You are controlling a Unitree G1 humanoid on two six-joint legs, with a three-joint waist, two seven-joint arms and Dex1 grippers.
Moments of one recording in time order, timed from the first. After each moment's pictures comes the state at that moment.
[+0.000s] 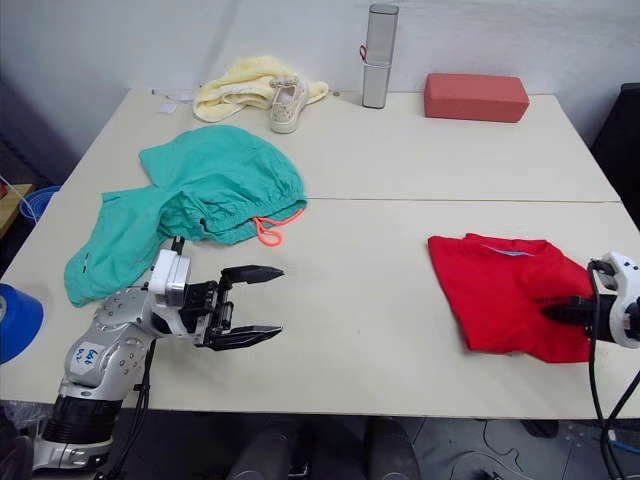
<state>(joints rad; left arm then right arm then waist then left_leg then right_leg) -0.23 0.53 0.03 -0.18 -0.64 0.22 -1.20 -0.46 -1.17 -0.11 0.63 0.53 1.08 0.96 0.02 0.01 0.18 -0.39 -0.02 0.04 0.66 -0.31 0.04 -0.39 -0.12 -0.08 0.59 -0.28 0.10</state>
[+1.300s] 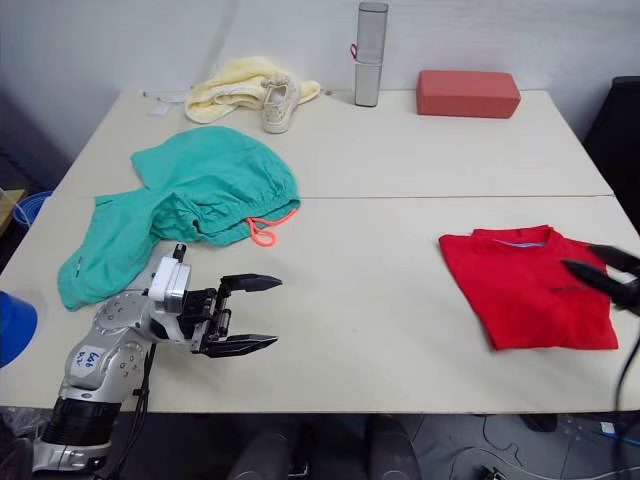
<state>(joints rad) -0.20 0.56 0.05 -0.15 -0.63 0.23 -1.23 -0.11 -0.93 -0.56 0.30 0.54 0.30 1.15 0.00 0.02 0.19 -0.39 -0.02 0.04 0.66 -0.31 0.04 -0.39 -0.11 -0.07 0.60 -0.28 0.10</state>
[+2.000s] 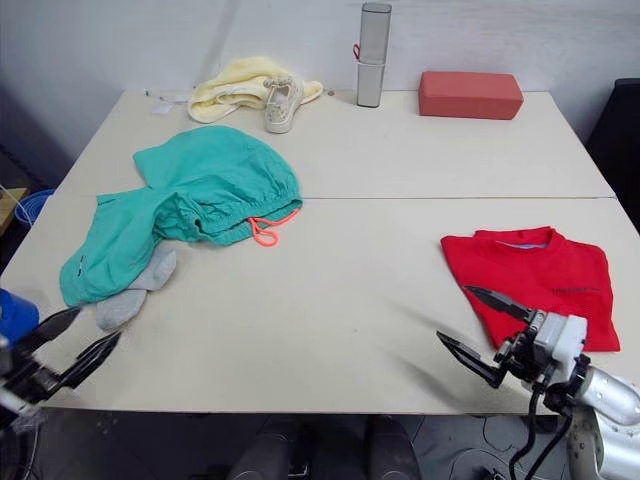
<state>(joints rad) 0.46 0.55 0.77 -0.14 -0.62 0.11 -0.88 0.20 -0.52 -0.44 -0.11 0.58 -0.24 1.22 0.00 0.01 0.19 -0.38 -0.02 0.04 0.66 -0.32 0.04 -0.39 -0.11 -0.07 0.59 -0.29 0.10</state>
